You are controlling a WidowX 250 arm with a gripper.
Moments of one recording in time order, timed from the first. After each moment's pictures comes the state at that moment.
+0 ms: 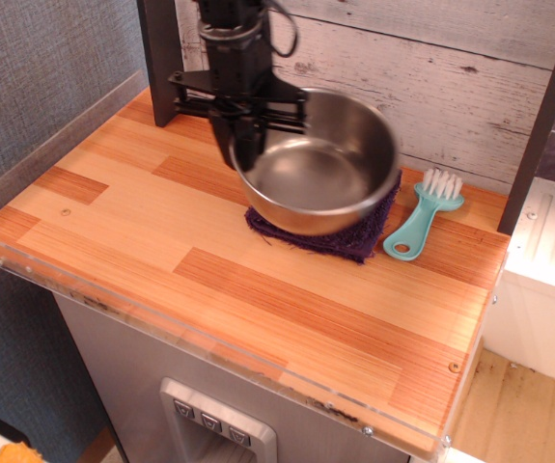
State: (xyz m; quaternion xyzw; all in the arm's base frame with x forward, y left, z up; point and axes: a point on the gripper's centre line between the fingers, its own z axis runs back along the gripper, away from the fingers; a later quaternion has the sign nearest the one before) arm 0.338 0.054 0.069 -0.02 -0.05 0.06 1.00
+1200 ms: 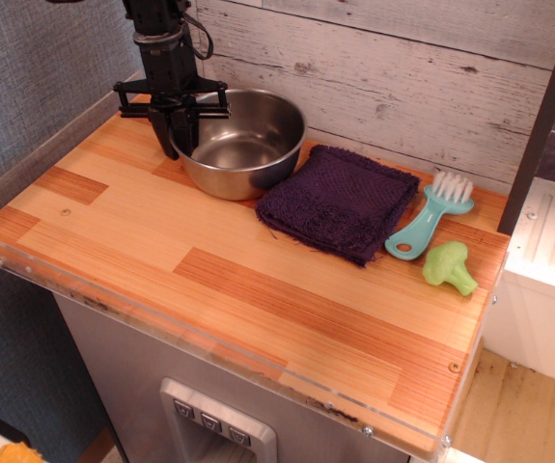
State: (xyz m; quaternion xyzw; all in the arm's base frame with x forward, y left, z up) arm 0.363 0.136 0.021 -0.02 0.03 0.13 0.99
